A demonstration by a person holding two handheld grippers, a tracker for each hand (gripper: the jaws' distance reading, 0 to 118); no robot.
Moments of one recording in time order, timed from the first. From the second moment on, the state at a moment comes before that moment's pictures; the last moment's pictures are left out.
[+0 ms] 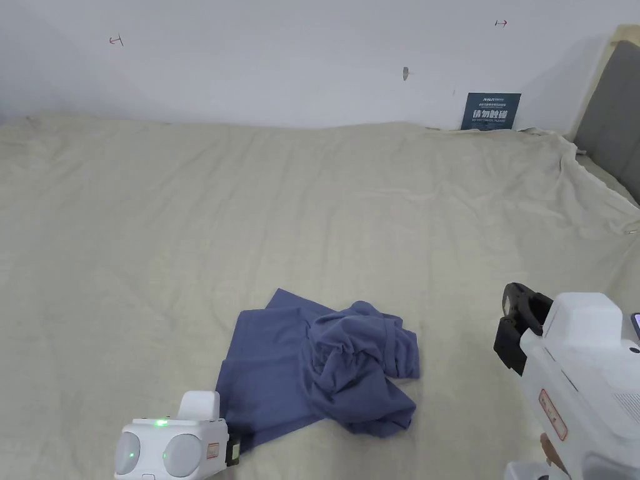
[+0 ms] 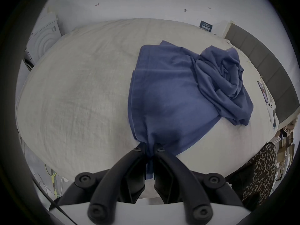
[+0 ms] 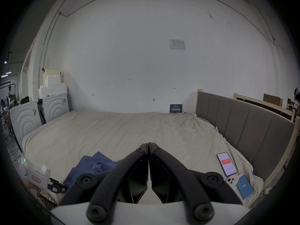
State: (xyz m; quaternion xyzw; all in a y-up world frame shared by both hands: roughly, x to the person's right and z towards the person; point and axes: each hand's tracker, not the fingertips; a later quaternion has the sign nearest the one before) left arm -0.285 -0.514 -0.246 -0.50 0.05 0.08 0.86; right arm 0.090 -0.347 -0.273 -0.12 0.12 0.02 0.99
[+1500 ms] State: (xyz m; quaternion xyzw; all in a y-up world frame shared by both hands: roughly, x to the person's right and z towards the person) left arm -0.323 -0.445 -0.247 -0.39 0.01 0.18 0.90; right arm 0.041 -0.429 -0.409 -0.34 0.23 -0.02 0.91
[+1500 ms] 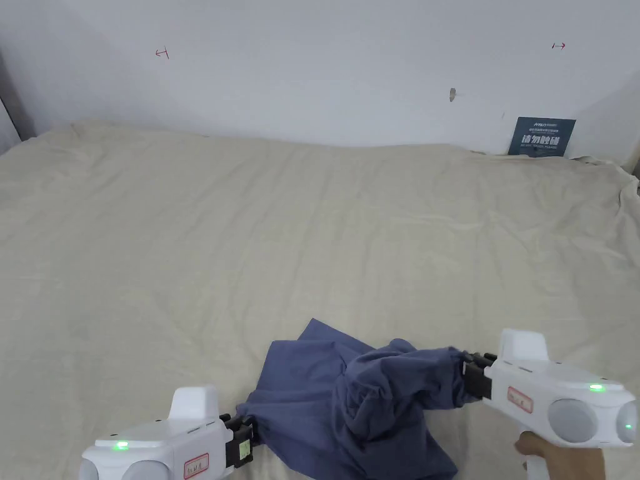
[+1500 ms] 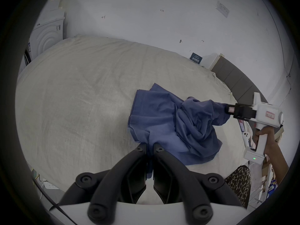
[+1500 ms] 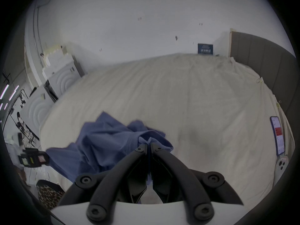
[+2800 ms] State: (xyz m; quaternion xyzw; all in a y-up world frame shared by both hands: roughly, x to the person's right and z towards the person) left arm -0.448 -0.158 -0.463 -0.13 0.16 0.05 0.98; right arm 0.109 -0.179 -0.576 -0.09 0.12 -0.04 0.99
